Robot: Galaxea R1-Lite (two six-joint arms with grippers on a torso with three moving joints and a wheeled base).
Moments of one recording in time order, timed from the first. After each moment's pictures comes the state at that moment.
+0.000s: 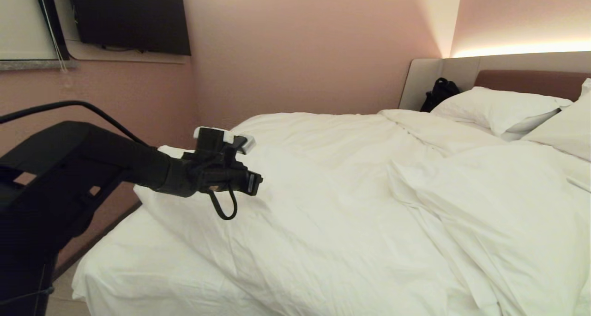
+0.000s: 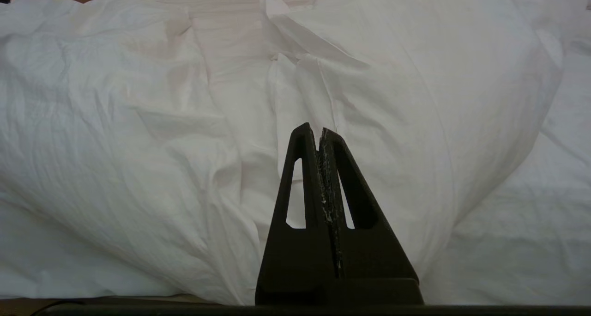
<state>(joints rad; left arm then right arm) -0.29 2.24 -1.45 -0.23 -0.30 0.11 0.01 0.00 0.00 0.00 0.01 -0.02</state>
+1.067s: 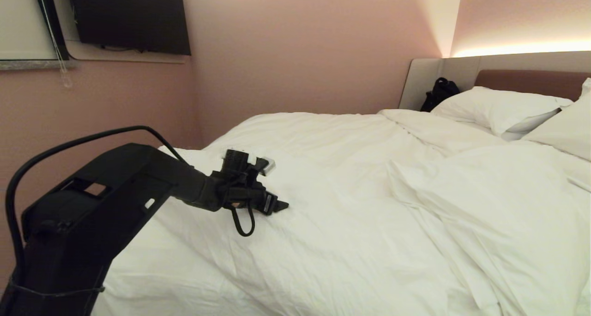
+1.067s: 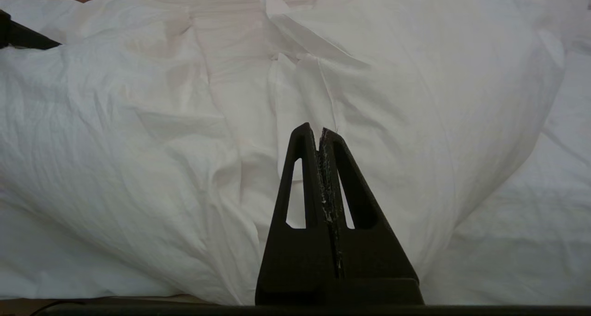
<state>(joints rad) -0.35 2.41 -1.53 -0.22 -0.30 0.17 0.01 0.00 0.00 0.00 0.00 -0.02</state>
